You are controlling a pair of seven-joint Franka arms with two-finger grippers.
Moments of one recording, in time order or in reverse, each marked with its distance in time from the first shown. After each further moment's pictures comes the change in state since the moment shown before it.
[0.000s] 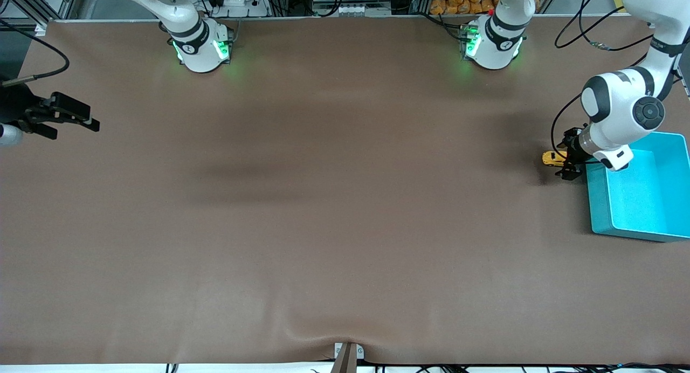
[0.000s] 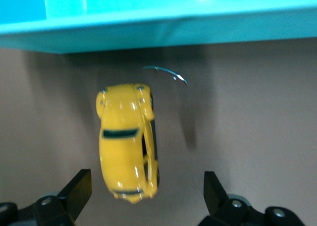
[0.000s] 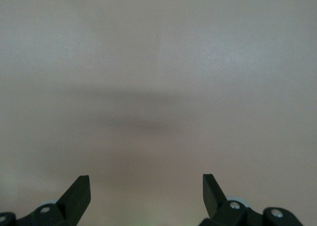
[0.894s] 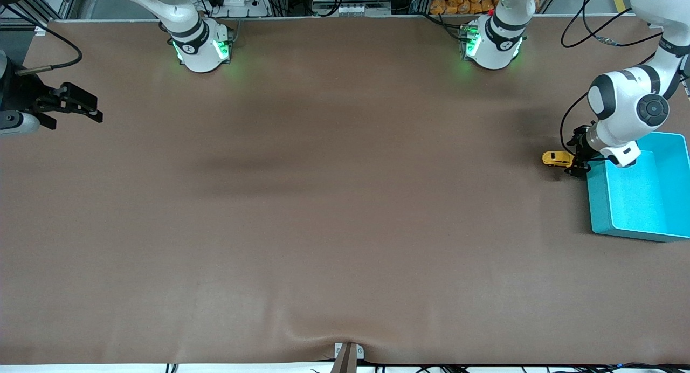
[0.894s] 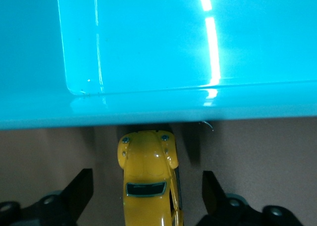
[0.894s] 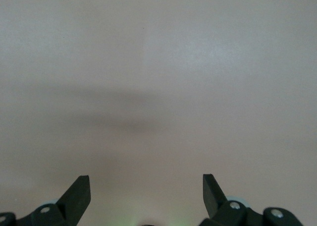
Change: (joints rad) left arm 0.083 0.022 -0.010 -0.004 0.100 0.032 0.002; right arm 0.015 -0.049 0.032 -0.052 -0.100 0.013 0.011
